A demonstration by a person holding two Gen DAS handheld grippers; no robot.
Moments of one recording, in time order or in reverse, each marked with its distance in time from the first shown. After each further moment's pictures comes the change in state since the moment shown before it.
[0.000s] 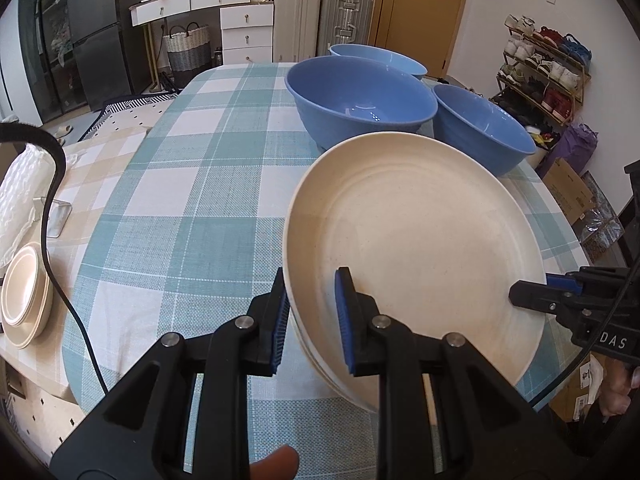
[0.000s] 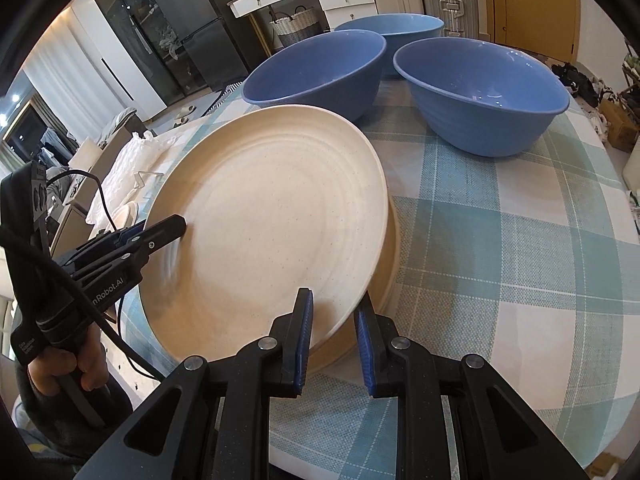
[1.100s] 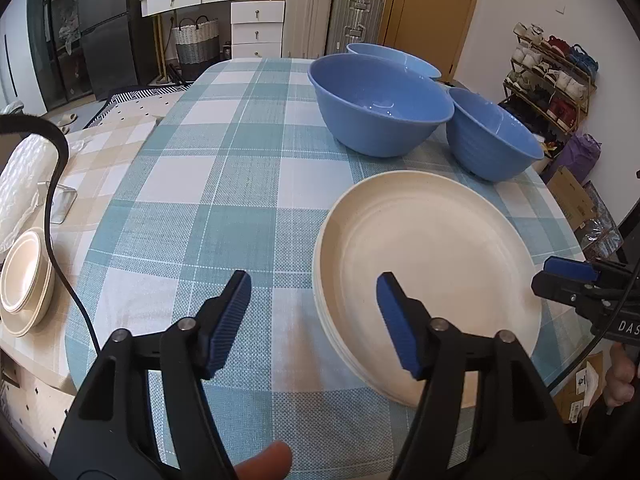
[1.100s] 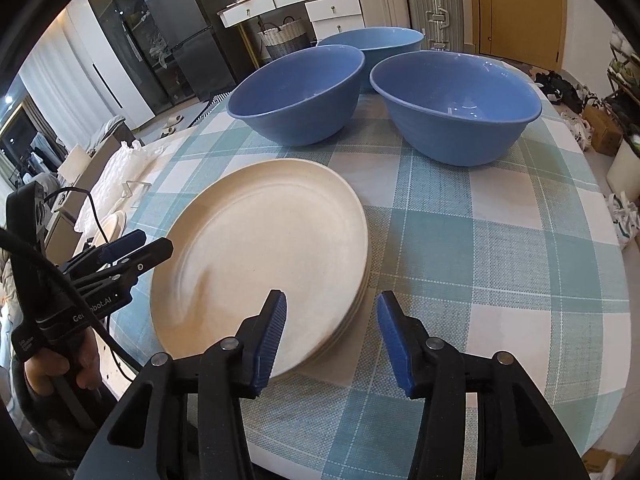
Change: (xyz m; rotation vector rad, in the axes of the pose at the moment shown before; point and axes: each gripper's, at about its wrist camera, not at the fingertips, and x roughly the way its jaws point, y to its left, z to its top) left arm -0.002 0.026 -0.006 -0.043 -0.001 -0.005; right arm -0.010 -0.007 -0.001 0.007 -0.048 -0.043
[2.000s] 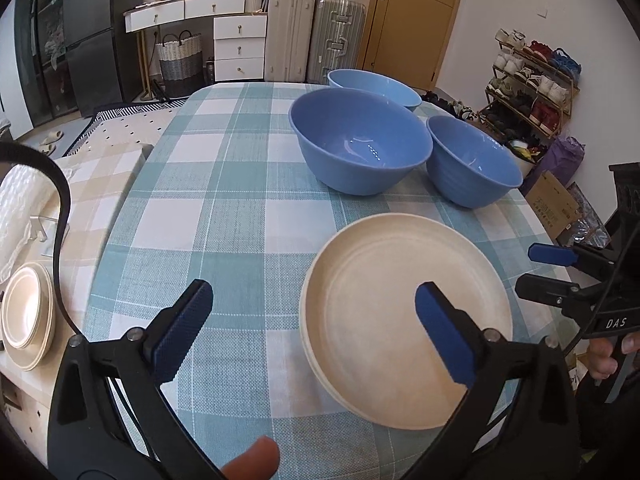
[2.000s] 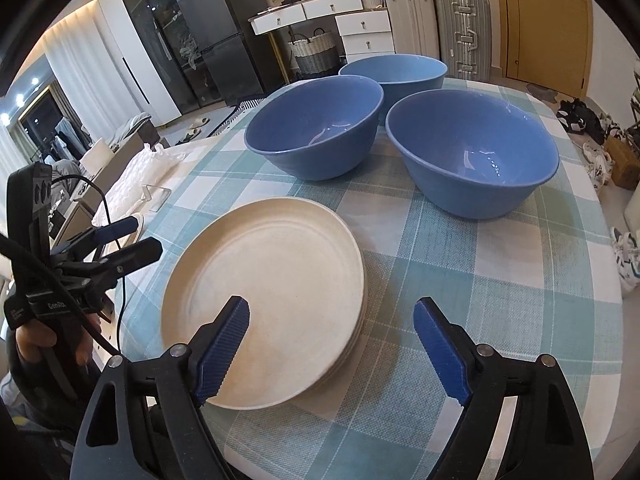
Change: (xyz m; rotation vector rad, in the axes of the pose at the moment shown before) left arm -0.019 -0.005 0.034 0.041 -0.040 -0.049; right arm -0.007 -0.013 0.030 -0.092 -0.045 0.062
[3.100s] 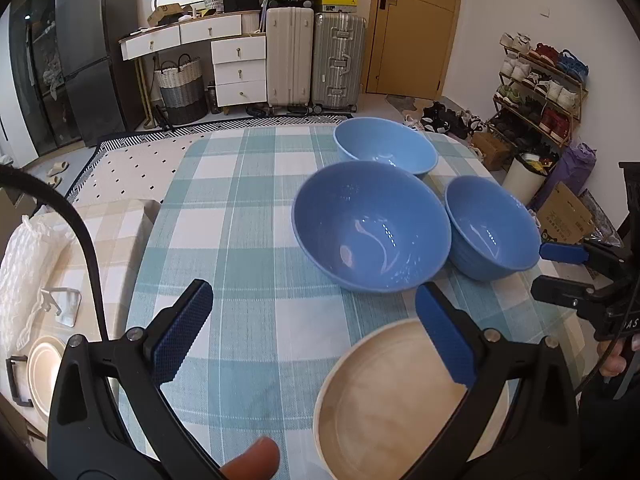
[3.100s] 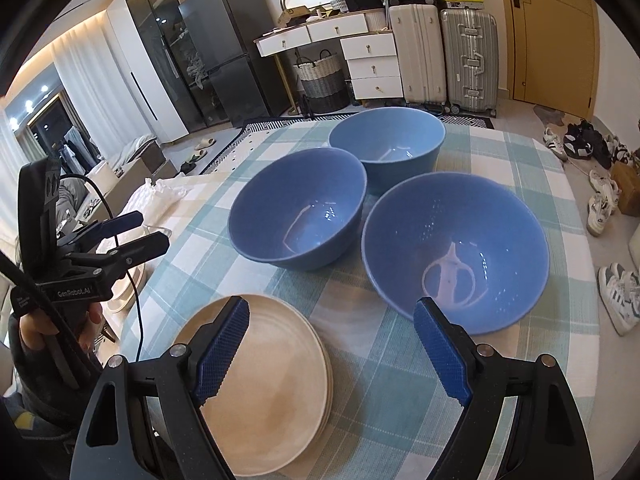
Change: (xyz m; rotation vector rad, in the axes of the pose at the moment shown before) left arm 0.015 -0.008 0.119 0.051 -0.049 0.048; right arm -0.007 -0.029 0.089 -0.014 -0.070 0.035
